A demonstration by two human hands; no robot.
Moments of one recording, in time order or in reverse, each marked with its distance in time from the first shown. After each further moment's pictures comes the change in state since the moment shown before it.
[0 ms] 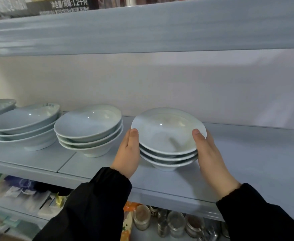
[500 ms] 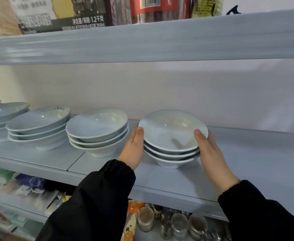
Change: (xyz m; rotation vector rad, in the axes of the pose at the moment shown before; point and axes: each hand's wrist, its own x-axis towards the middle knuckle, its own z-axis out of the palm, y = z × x) left_hand 0.006 0.010 -0.004 0.038 0.010 -0.020; right_hand 0.001 -0.007 0.000 -0.028 -0.014 -0.028
